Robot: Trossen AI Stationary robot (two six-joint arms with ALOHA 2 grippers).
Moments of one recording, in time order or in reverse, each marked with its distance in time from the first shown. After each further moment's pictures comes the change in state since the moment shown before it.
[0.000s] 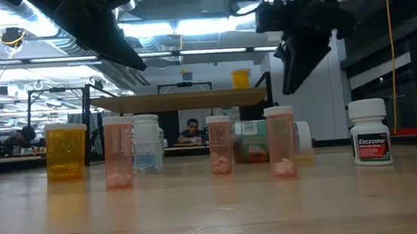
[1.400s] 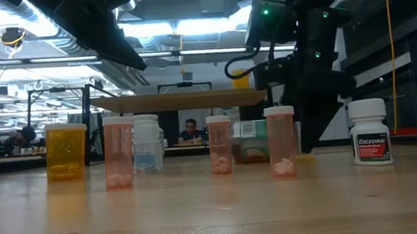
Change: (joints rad) left arm 0.000 0.000 0.002 0.000 0.000 -0.001; right arm -0.005 0.219 -0.081 0.147 -0.027 0.102
